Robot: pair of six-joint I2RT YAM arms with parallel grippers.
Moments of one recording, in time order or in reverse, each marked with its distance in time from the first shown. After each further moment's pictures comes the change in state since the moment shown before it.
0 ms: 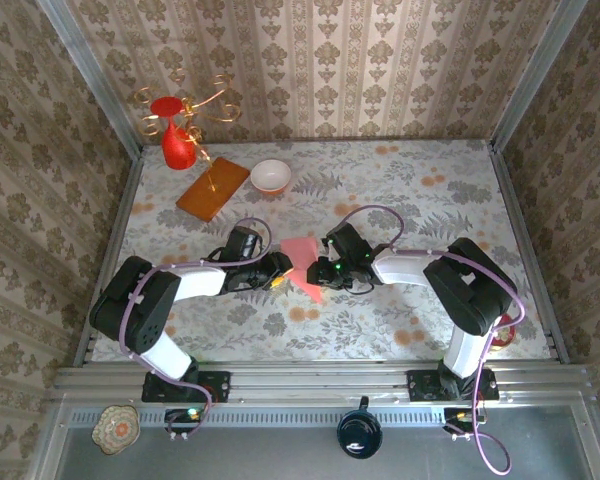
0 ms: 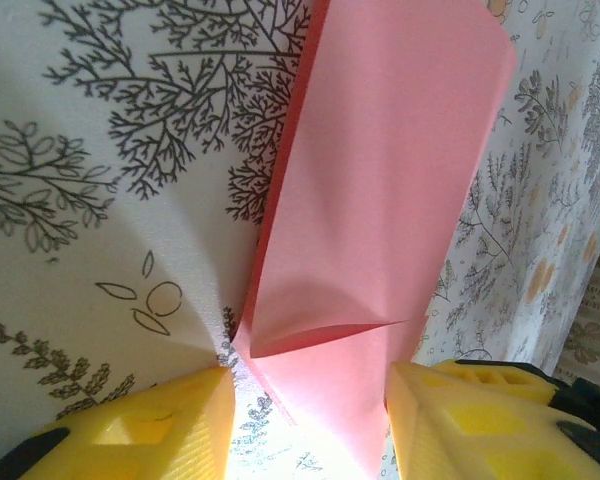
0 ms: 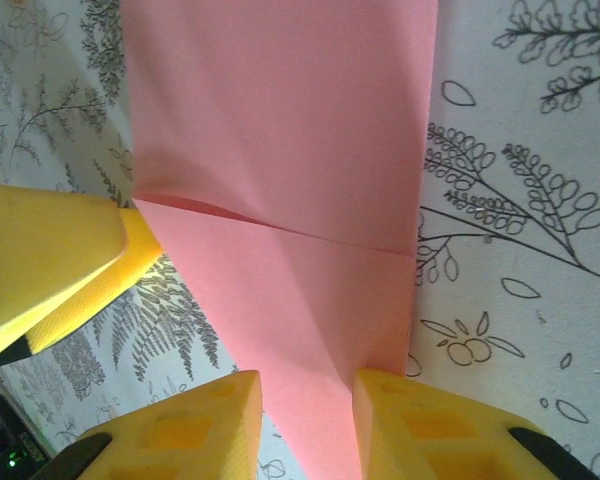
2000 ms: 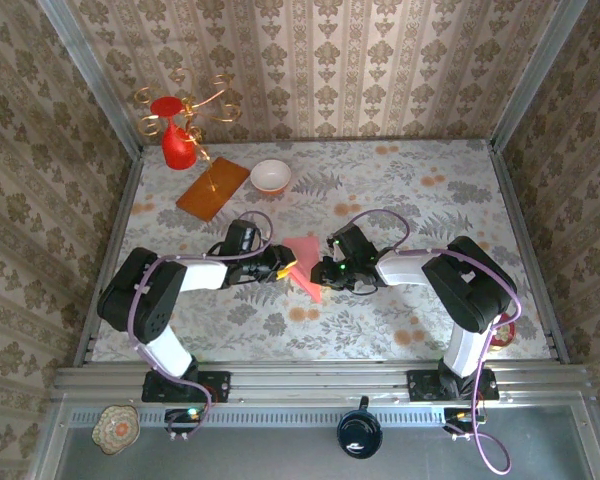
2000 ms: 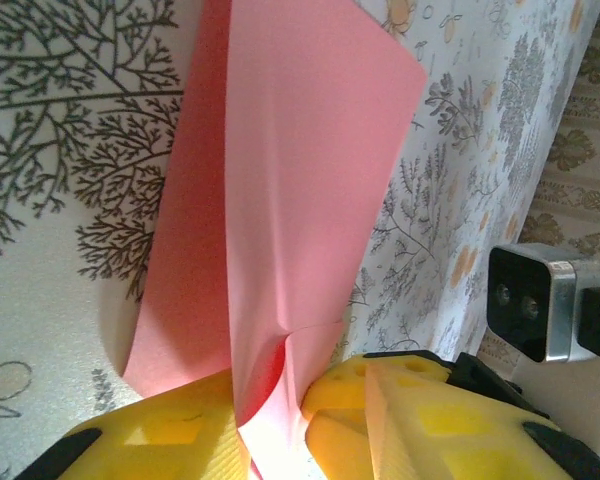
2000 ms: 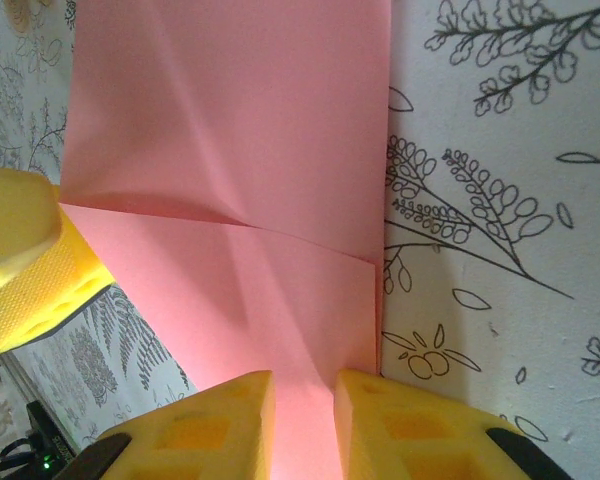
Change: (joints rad) left arm 0.041 0.076 0.042 0.112 0.153 -0.034; right arm -0.035 0.009 -0.056 0.101 -0.050 0.051
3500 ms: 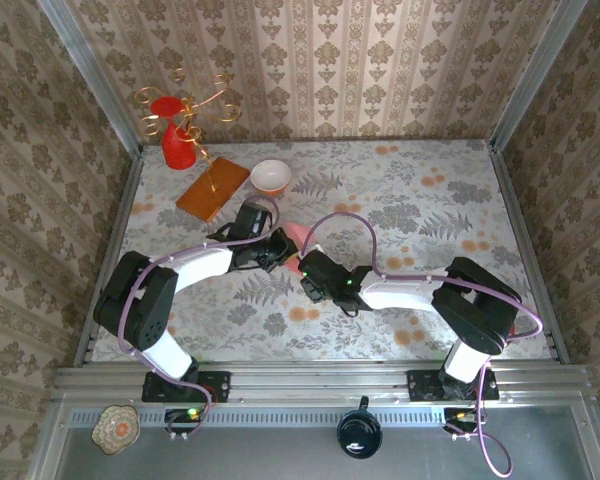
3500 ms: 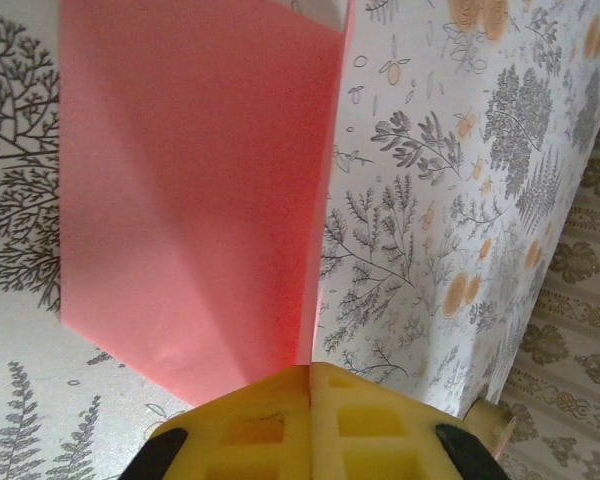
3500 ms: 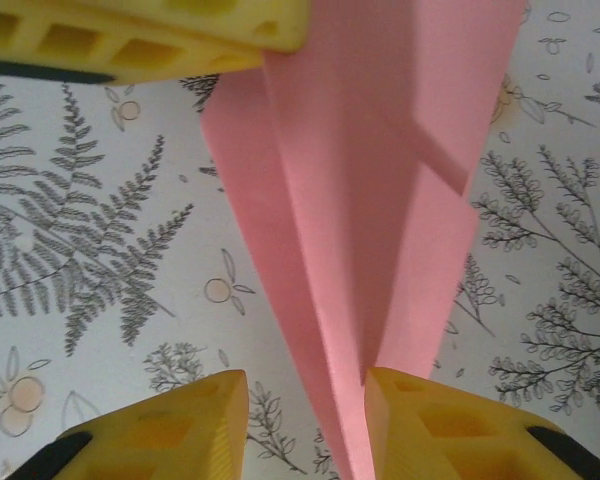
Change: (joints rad) left arm -0.062 -0.051 0.209 -0.331 -0.158 0.019; right arm 0.316 -0.099 0.056 -0.166 0.726 -0.522
